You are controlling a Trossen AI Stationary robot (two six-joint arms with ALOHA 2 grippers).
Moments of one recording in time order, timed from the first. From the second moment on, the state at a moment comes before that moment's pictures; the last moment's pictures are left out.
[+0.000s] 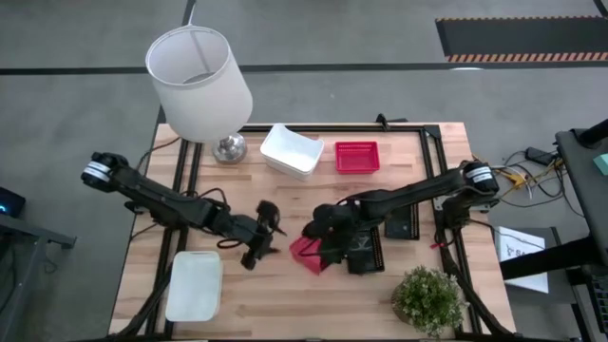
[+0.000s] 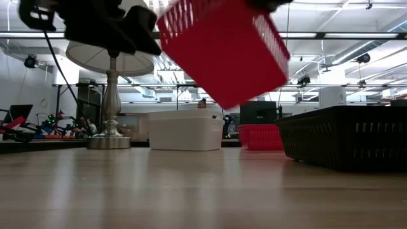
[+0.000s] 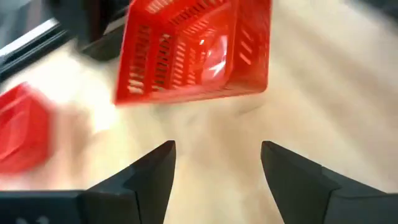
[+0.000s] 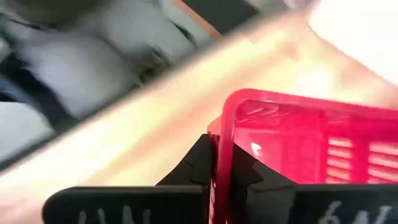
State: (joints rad) left arm -0.34 1.29 0.79 -0.13 -0.18 0.26; right arm 0.18 1.77 1.37 -0.45 -0.59 -0.52
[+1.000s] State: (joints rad) left arm -0.34 1.14 0.78 -0.24 -0.45 0.06; right arm -0.37 1.69 1.34 -0.84 0.10 -0.43
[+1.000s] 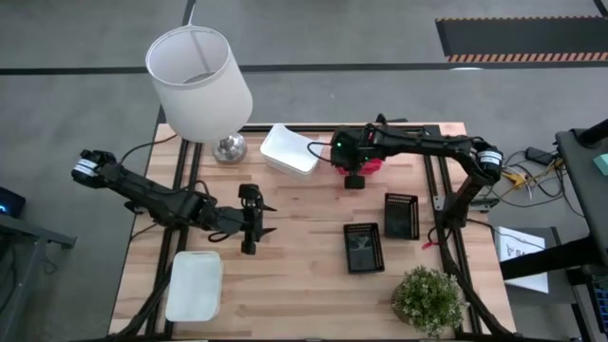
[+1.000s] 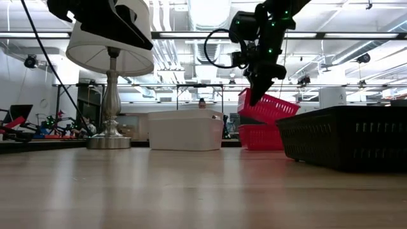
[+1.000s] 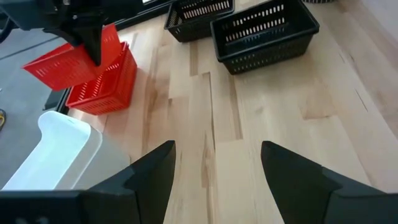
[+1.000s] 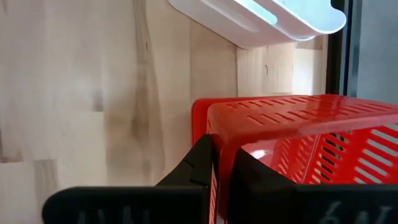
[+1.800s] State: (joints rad) left arm -0.34 1.14 0.78 -0.24 -0.45 0.06; right arm -0.37 1.69 1.34 -0.83 0.13 -0.41
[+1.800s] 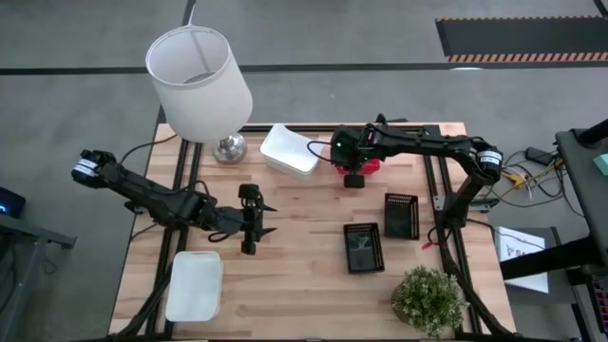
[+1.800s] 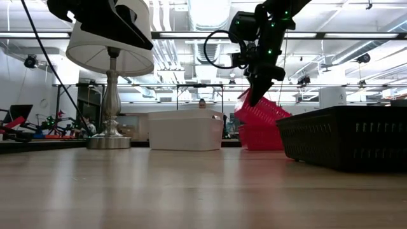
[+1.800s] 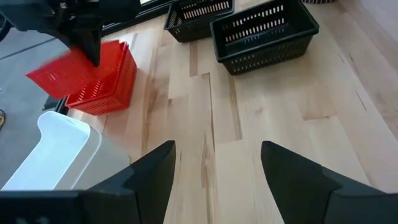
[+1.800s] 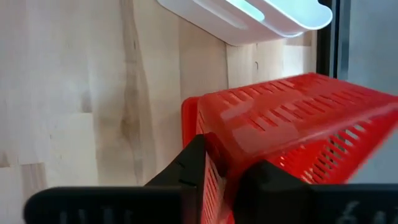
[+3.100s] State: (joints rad) left arm -0.34 1.14 0.78 -0.25 -0.45 0.03; right arm -0.45 1.83 1.42 -0.67 0.13 -0.43
